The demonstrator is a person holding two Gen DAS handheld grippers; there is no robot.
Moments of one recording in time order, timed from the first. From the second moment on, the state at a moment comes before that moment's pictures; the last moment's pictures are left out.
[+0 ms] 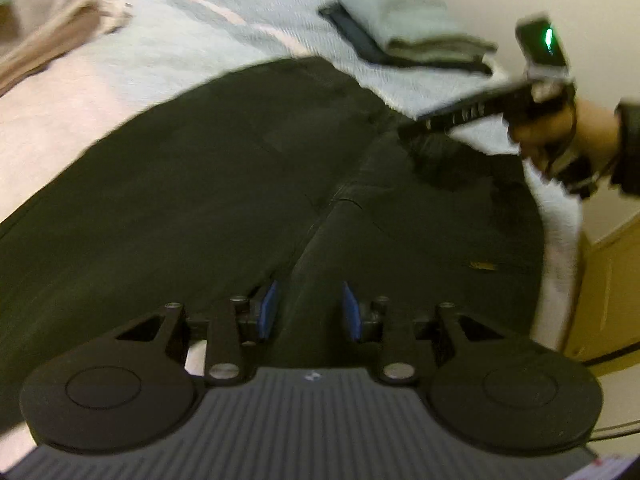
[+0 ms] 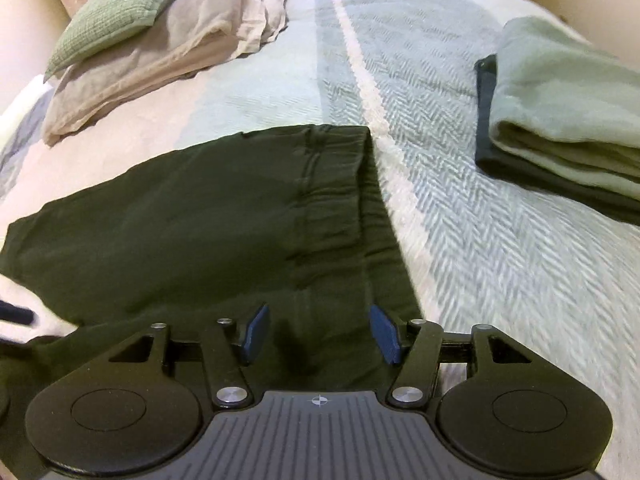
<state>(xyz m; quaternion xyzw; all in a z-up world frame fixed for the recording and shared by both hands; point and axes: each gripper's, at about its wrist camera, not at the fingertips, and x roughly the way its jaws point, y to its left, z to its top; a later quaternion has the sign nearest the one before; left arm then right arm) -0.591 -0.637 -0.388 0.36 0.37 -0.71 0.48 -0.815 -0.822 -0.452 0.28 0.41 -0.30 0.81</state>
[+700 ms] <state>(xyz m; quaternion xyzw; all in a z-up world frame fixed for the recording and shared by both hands) -0.621 -0.693 -0.409 0.36 0.39 -0.68 0.51 -0.826 -0.885 -0.462 0.29 0.39 -0.23 0.84</state>
